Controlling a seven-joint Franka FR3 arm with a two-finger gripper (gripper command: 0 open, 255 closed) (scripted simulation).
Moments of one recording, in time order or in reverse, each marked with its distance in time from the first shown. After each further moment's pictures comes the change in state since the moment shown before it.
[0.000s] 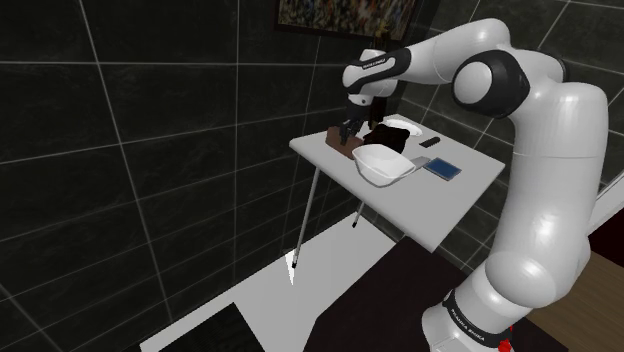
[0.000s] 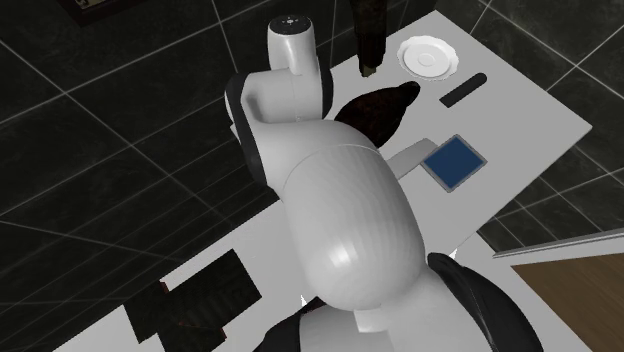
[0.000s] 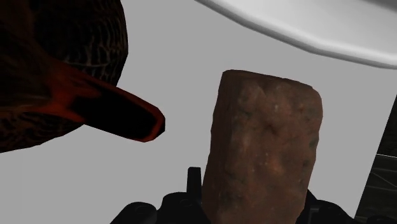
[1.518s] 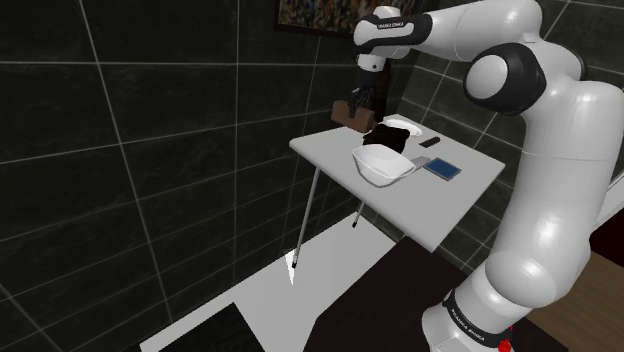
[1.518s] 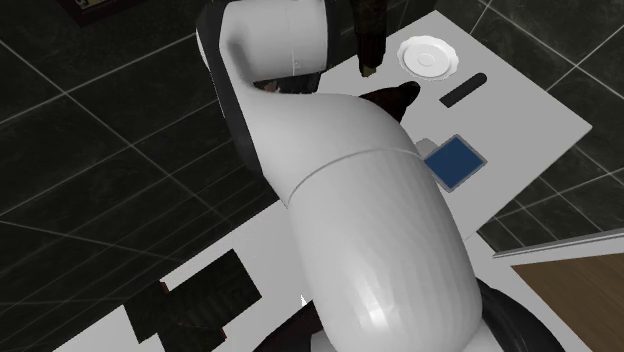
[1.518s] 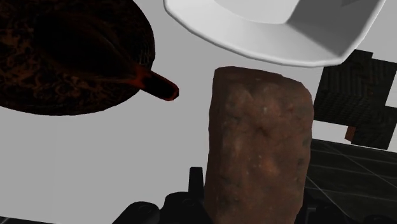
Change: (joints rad) arm -0.002 -0.065 -0.010 0.208 -0.021 -0.272 0.018
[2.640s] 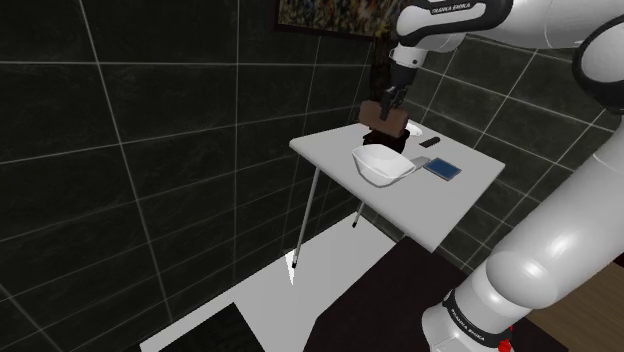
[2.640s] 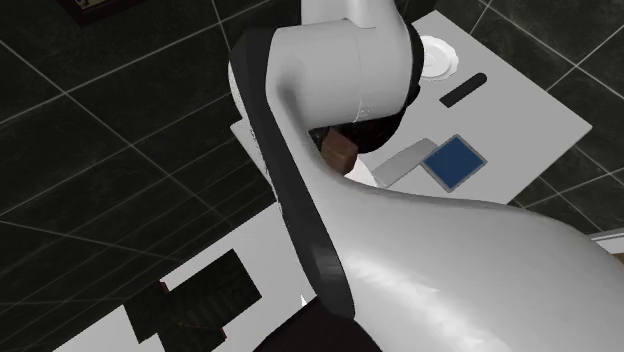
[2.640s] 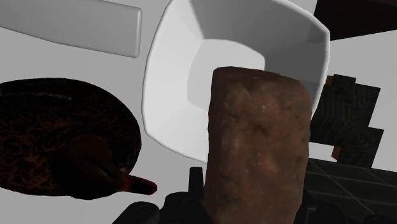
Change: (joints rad) arm 0.013 -0.431 -0.028 -0.444 -0.100 0.023 -0.009
